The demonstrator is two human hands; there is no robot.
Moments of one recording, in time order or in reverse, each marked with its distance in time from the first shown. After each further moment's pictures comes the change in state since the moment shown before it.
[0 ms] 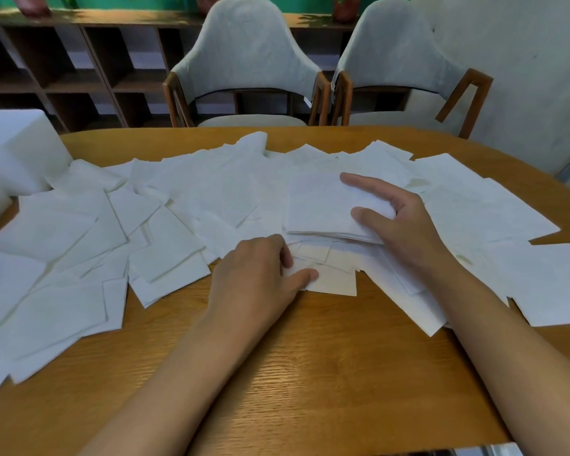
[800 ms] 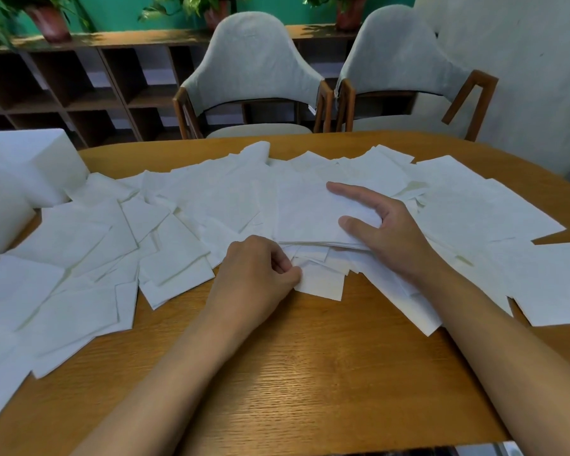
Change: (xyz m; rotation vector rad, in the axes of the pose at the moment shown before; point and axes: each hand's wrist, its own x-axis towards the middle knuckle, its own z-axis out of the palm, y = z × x) left_hand -0.001 0.004 -0.007 -0.169 -0.010 -0.120; right_hand -0.002 0.004 0.007 0.014 -0.091 -0.032
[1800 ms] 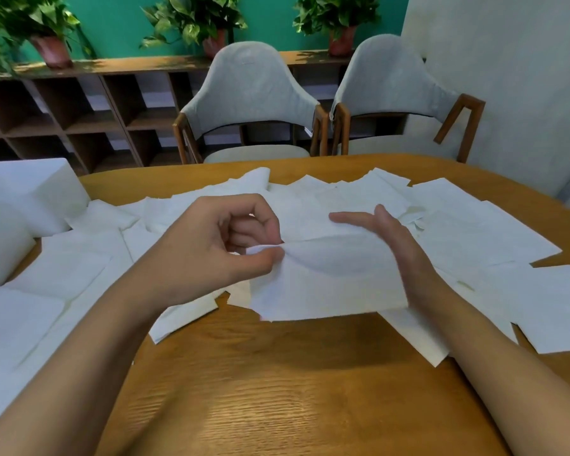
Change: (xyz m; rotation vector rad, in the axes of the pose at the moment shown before) left_hand 0.021 0.012 -0.101 -0.377 -0.216 0.482; right_hand 0.000 -0.020 -0.004 0.220 -0.047 0.165
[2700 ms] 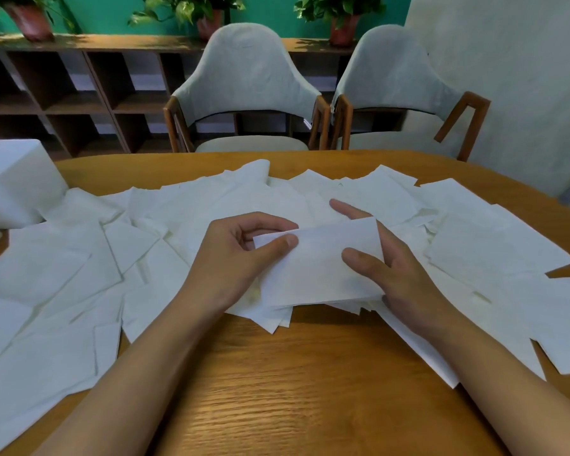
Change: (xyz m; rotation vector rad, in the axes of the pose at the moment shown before) left_hand 0.026 -0.067 0.044 -0.205 0.332 -0.224; right_hand 0.001 0.006 0.022 0.040 -0.067 -0.091
